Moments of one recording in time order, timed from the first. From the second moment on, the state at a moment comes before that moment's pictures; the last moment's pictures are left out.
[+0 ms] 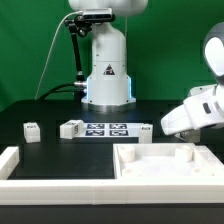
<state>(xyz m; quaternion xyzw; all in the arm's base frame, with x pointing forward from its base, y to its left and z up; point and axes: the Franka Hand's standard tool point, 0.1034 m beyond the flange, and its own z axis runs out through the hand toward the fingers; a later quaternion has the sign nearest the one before) 0.369 0.169 0.009 0.86 0.21 -0.45 0.09</state>
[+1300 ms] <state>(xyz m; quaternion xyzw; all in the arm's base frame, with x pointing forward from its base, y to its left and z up) 0.370 0.163 0.023 0.86 0.21 -0.45 0.09</state>
